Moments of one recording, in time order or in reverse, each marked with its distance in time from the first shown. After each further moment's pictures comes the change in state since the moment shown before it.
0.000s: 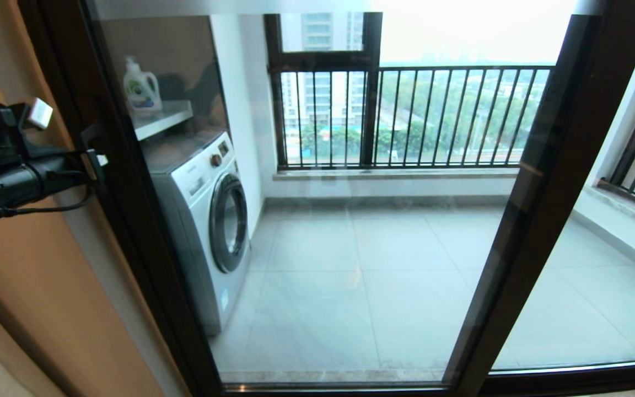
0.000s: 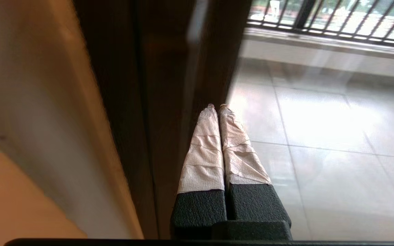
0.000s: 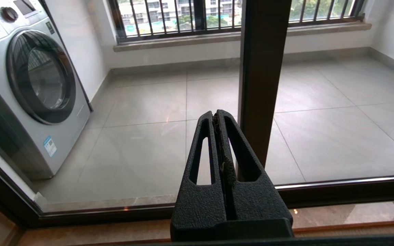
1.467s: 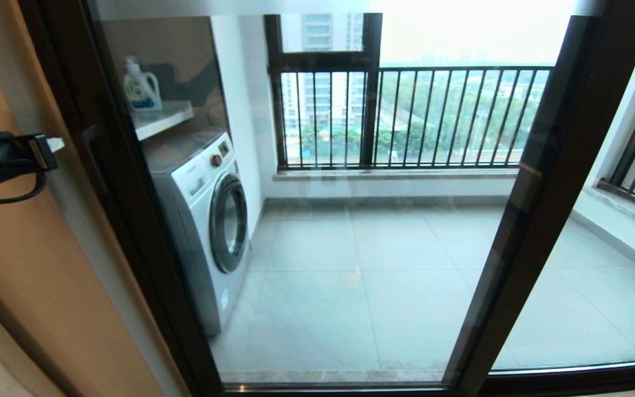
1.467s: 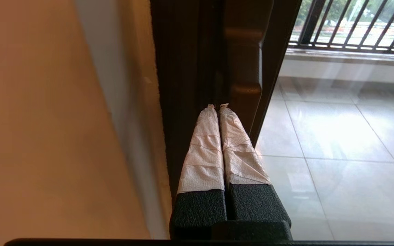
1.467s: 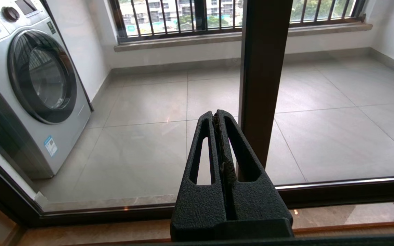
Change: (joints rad) left arm 0.146 -0.049 -0.024 -0.013 -0.131 0.062; right arm 0.000 0.000 0.000 0.000 0.001 0.000
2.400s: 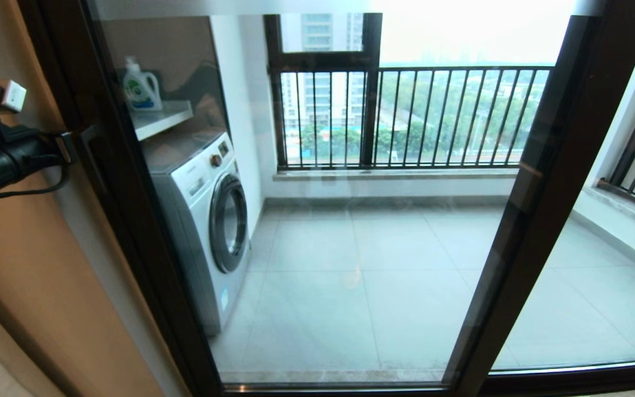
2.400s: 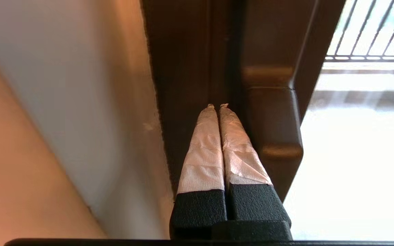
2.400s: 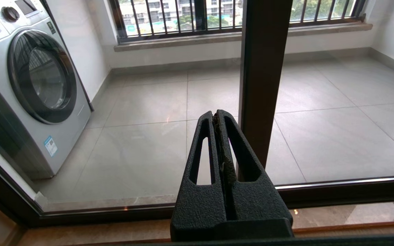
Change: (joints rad) left arm -0.022 0.165 -0.140 -0.104 0.012 0.024; right arm 0.000 0.000 0.000 0.000 0.000 0.000
